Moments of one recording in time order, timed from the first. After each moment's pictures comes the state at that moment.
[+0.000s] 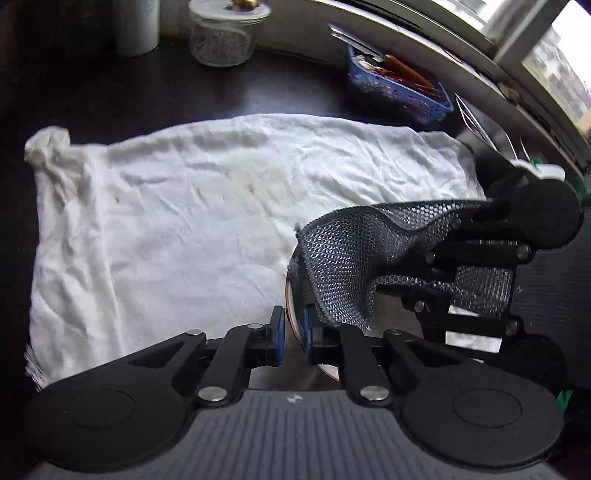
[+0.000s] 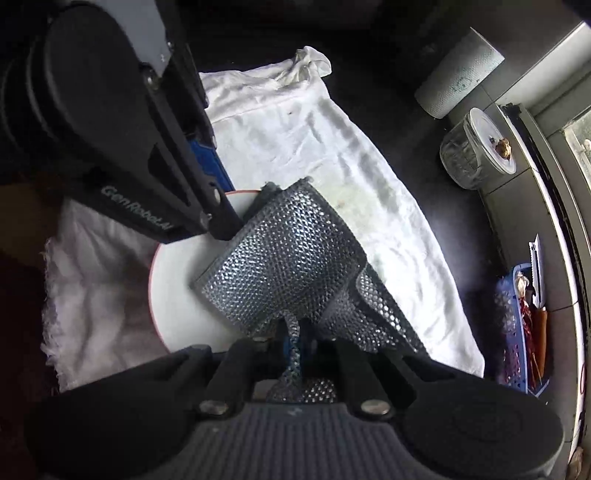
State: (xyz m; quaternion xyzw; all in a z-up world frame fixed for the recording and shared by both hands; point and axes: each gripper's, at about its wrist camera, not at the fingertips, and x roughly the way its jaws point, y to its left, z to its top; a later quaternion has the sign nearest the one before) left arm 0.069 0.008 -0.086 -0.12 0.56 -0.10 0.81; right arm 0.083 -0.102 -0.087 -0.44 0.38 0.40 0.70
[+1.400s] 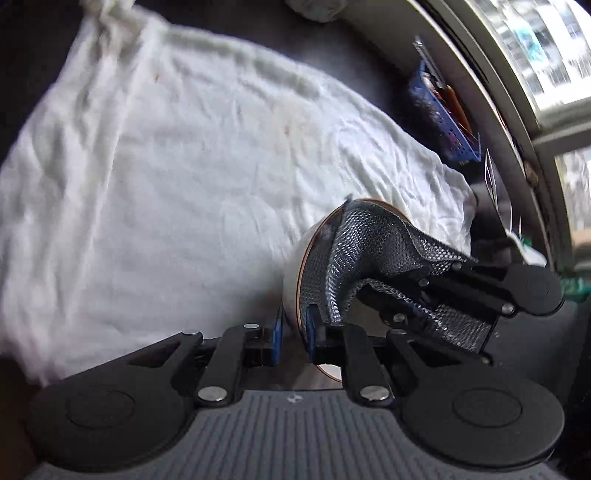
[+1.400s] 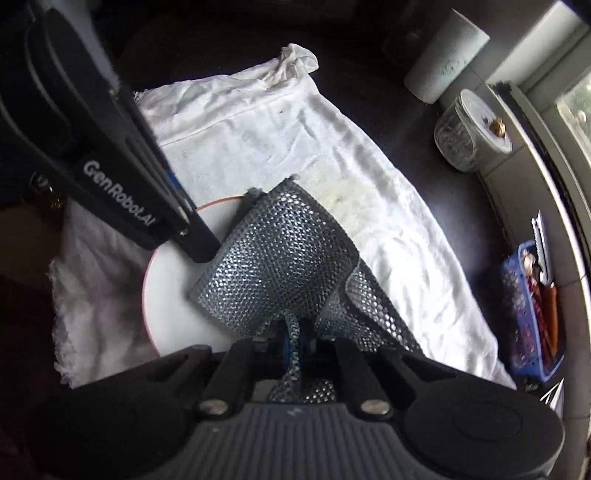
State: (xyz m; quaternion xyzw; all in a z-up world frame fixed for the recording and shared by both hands) left arm 0.044 0.033 -0.115 -0.34 0.59 -0.06 0.73; right arm 0.086 -0.105 -0.087 -0.38 0.42 0.39 0.72
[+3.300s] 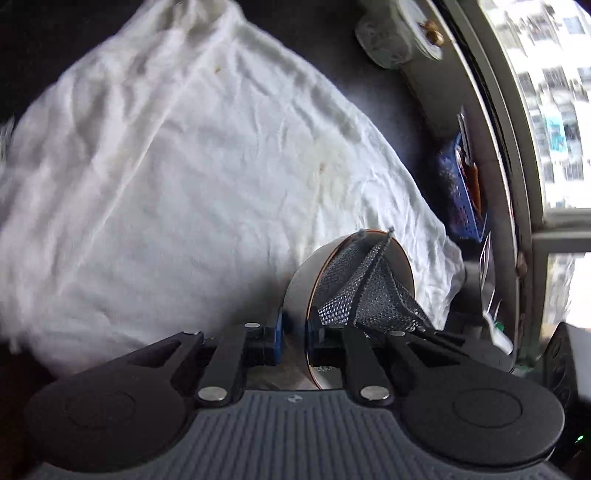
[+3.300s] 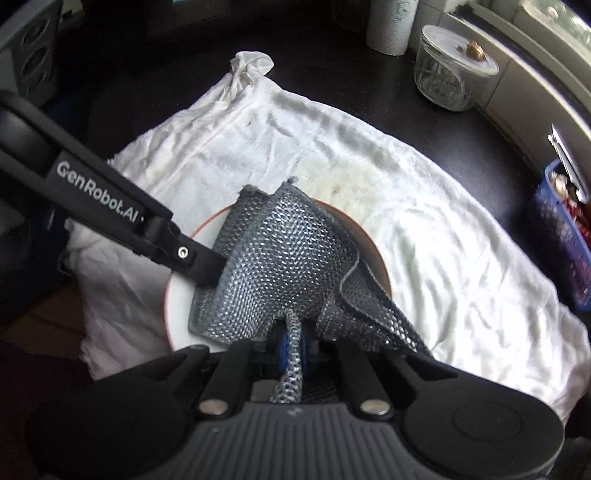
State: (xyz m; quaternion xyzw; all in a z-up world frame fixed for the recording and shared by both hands) left arm 0.041 0.059 -0.122 -0.47 0.55 0.01 0.69; right arm 0.105 -0.104 -0.093 -0.22 0.51 0.39 0.73
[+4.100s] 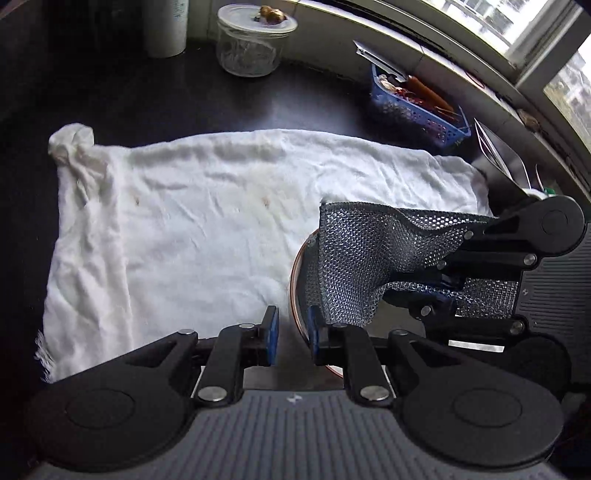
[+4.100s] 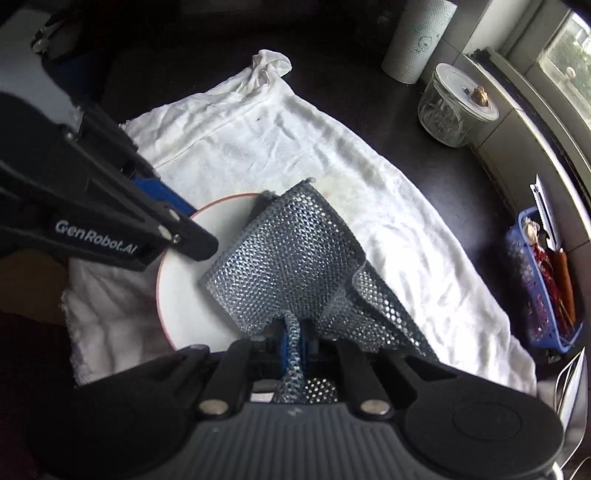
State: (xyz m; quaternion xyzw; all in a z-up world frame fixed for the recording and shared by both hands) left arm 0.078 0.001 -0.065 -0.08 0.55 -0.07 0.83; right arm 0.085 -0.109 -0.078 -0.35 0.44 0.39 0.73
